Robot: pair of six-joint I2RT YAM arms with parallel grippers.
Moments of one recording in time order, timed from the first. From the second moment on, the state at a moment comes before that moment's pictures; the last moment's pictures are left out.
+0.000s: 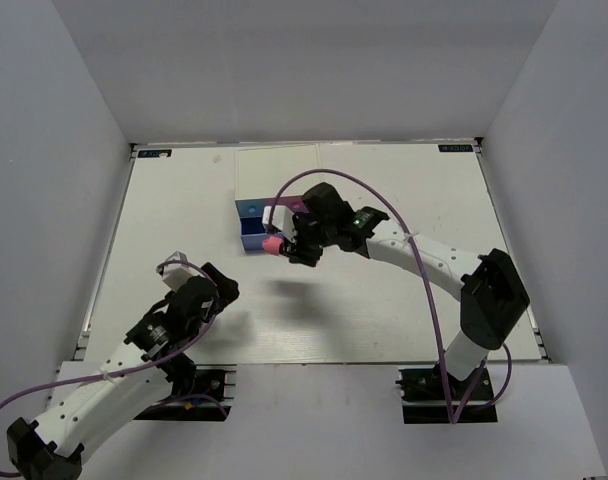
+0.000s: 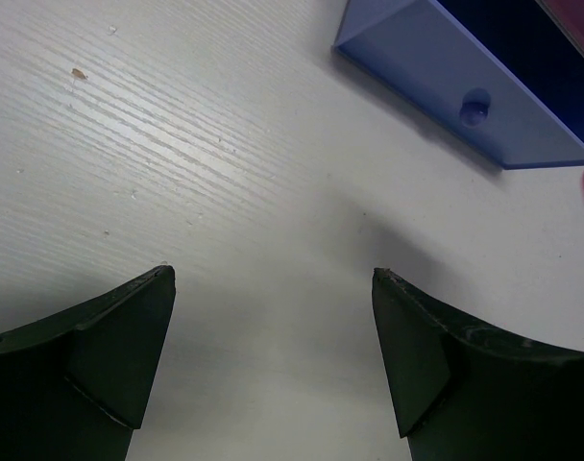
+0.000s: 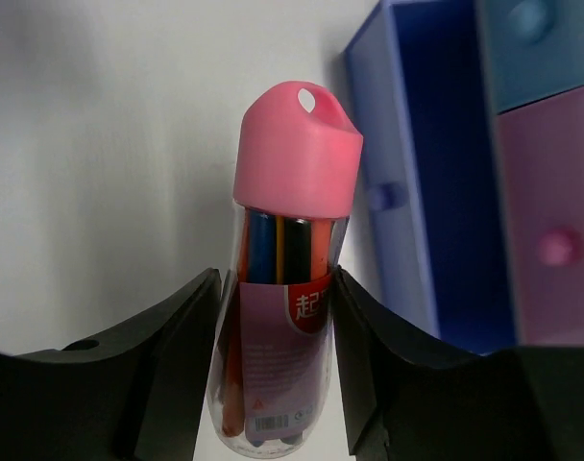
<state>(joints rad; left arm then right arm) -0.68 0.51 0.40 -0.61 -0.50 -1.08 0.87 1.65 1.31 -0.45 -0.36 -0.56</state>
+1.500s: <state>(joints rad) -0.68 0.48 0.37 -0.60 -0.50 -1.08 0.85 2.01 1.65 -0.43 -0.09 -1.01</state>
